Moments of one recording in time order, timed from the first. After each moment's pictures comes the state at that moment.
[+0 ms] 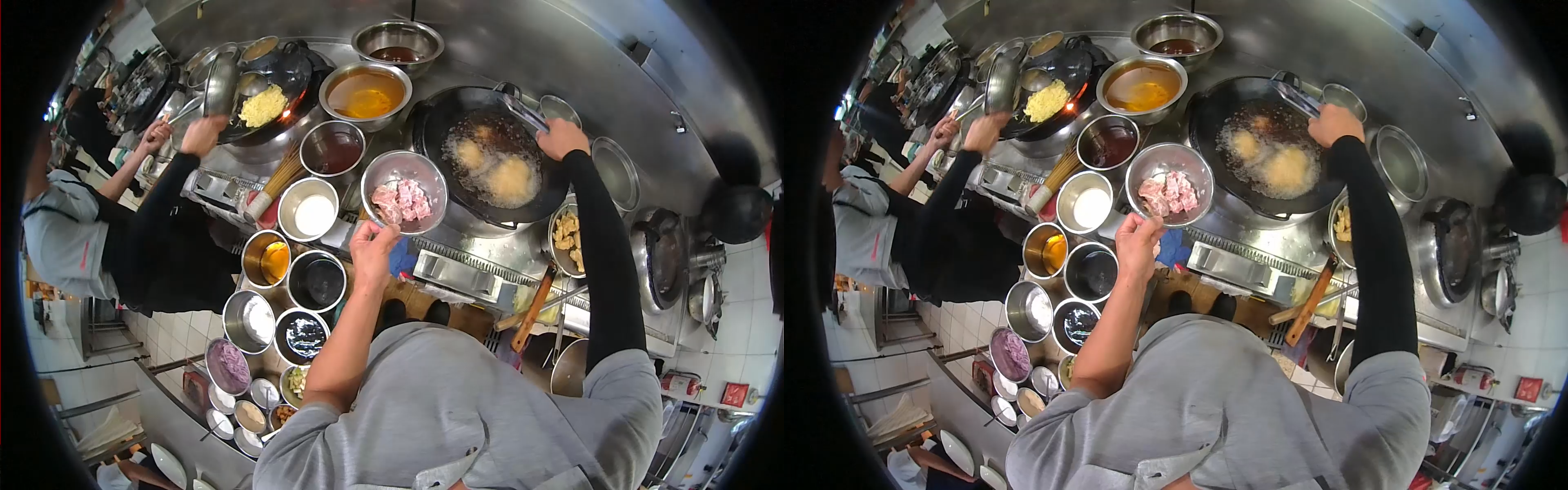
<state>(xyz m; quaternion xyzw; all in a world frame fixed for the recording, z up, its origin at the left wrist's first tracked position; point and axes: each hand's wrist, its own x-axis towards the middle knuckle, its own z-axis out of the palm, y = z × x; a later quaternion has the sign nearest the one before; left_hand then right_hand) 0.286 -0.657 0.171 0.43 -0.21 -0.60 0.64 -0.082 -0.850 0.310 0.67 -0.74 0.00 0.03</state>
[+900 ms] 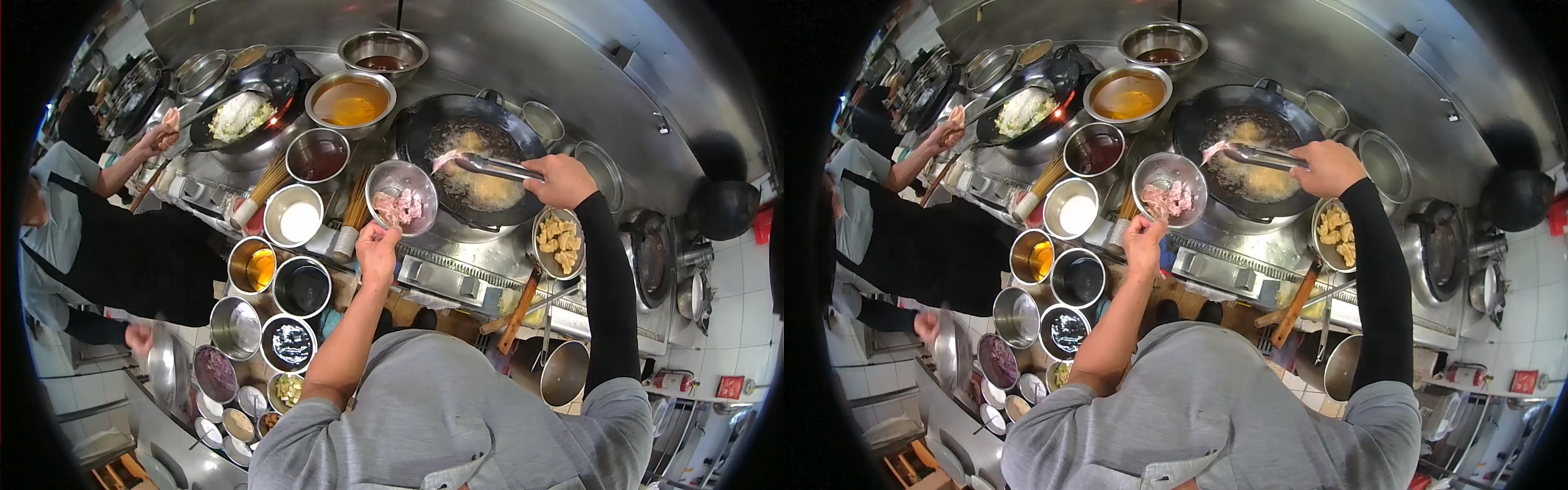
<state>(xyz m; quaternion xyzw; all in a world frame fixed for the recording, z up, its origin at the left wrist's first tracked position) 0.250 -0.668 0.132 0.51 -0.26 -0.55 0.61 -0.050 -0.733 0.383 0.80 -0.60 -0.05 -0.03</state>
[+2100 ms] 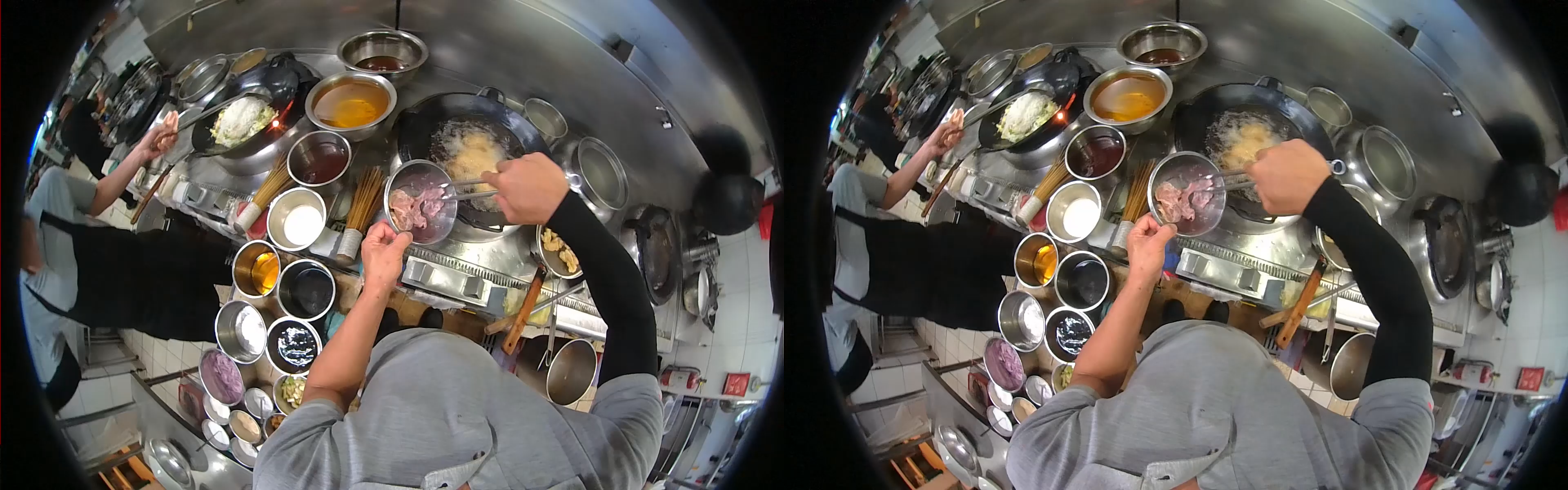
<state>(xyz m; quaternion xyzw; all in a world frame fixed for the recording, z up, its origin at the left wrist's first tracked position) 0.248 -0.672 0.127 0.45 -0.38 -0.52 0.62 0.008 -0.726 0.380 0.90 -0.41 -0.13 0.08</state>
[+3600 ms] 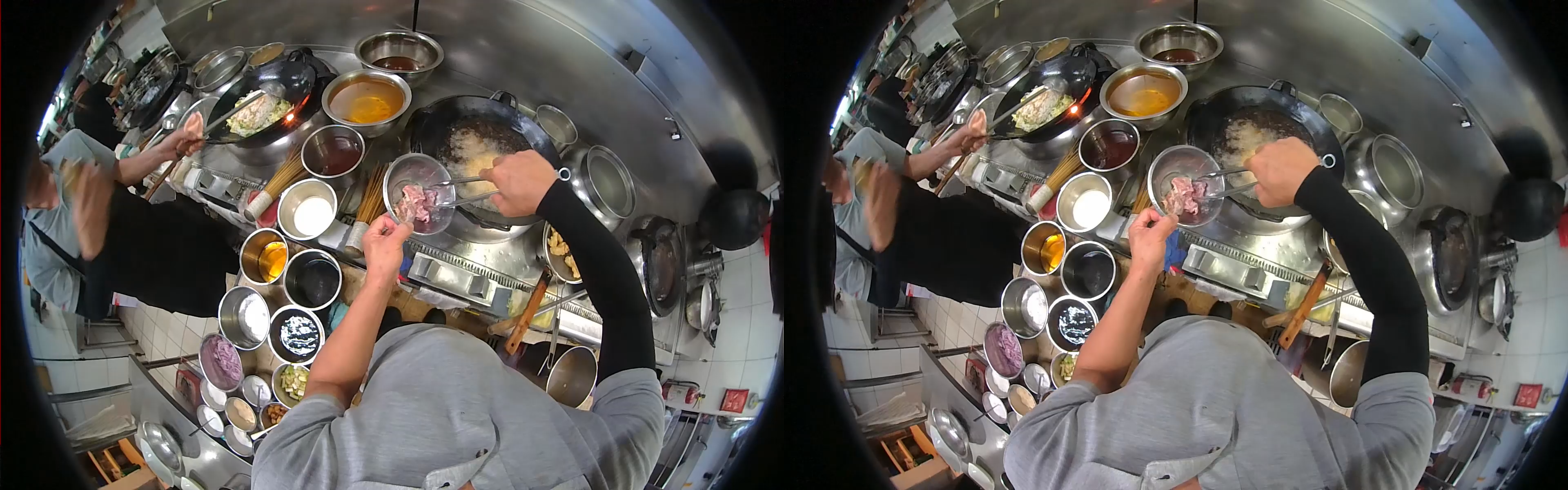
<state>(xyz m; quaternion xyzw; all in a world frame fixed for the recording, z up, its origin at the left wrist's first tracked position) 0.255 -0.664 0.150 0.46 -0.30 -0.54 0.64 0.018 -0.742 0.355 0.91 -0.40 -0.11 0.07</state>
